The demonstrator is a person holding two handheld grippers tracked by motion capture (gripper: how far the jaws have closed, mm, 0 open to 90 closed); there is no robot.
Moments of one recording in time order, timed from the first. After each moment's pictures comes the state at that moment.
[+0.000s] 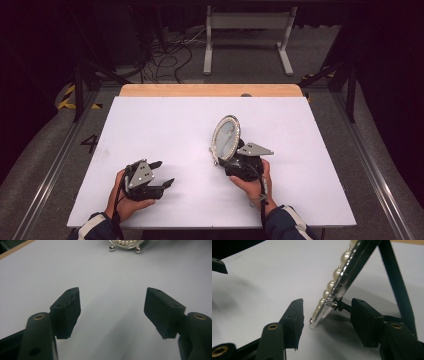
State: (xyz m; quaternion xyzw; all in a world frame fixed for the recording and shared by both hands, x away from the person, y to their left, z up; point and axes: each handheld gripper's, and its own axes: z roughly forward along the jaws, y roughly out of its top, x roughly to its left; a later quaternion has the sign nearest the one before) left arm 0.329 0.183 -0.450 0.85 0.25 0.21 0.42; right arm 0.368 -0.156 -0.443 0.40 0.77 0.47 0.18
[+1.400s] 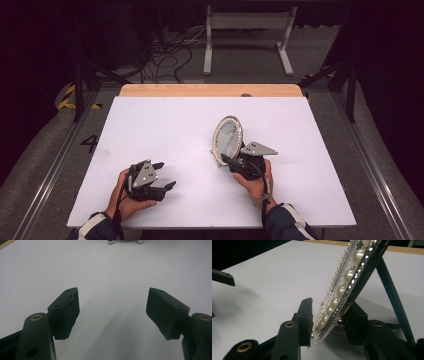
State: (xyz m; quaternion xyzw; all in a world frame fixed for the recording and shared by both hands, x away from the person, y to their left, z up) left arm 0.331 0.178 -0.452 0.86 0.23 0.20 0.41; right arm 0.369 -0.163 -0.443 0.39 0.75 0.50 0.19
